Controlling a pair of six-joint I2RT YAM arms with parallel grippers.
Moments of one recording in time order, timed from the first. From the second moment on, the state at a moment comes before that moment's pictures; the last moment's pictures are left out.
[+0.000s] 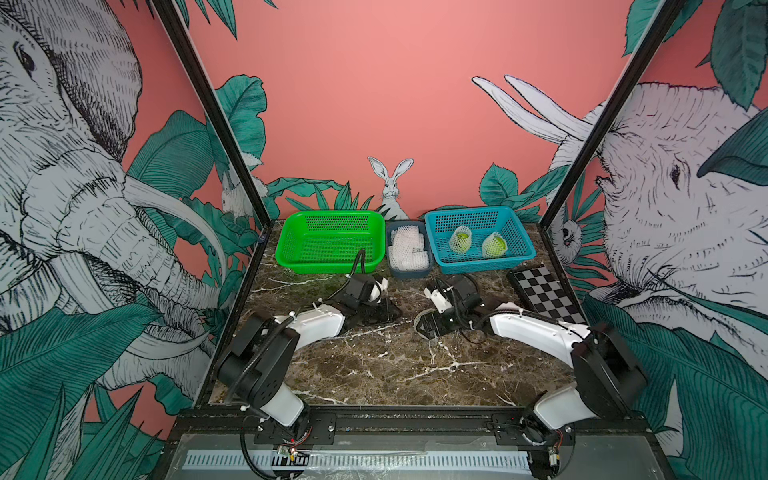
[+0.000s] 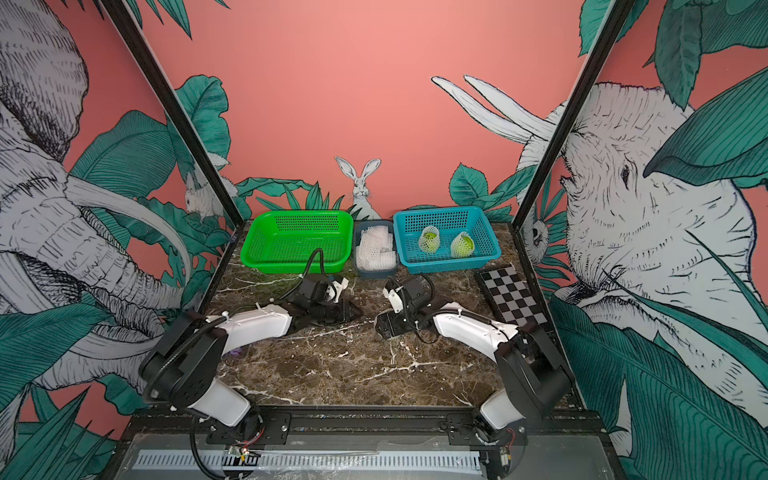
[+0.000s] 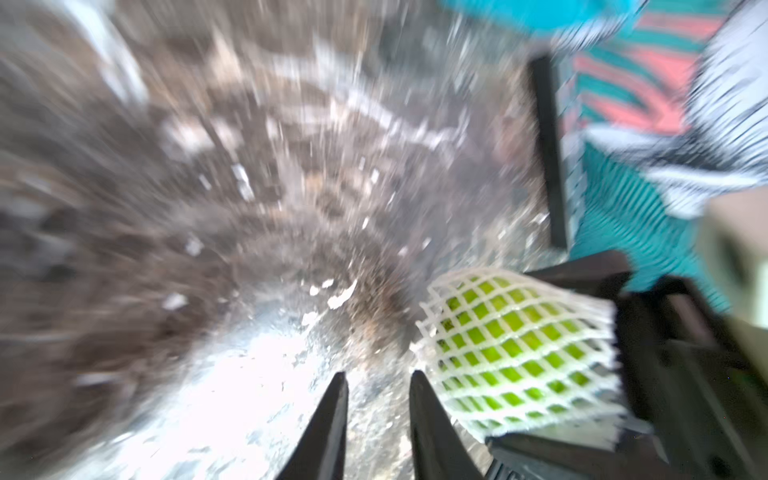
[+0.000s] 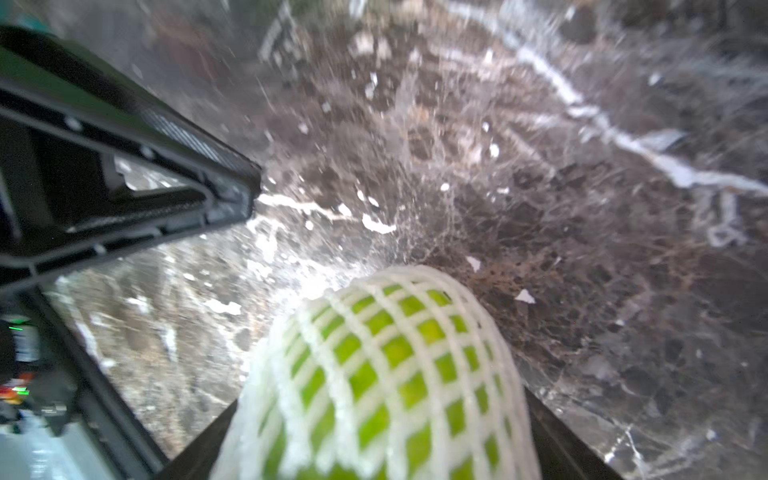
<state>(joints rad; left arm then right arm) -0.56 1.52 0.75 0.02 0.49 -0.68 0.65 1.48 0.88 -0.37 -0.29 0.28</state>
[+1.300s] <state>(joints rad) -0.50 1.20 0.83 -0.04 0.50 -0.74 0.31 1.49 1.26 0.13 -0.38 0.60</state>
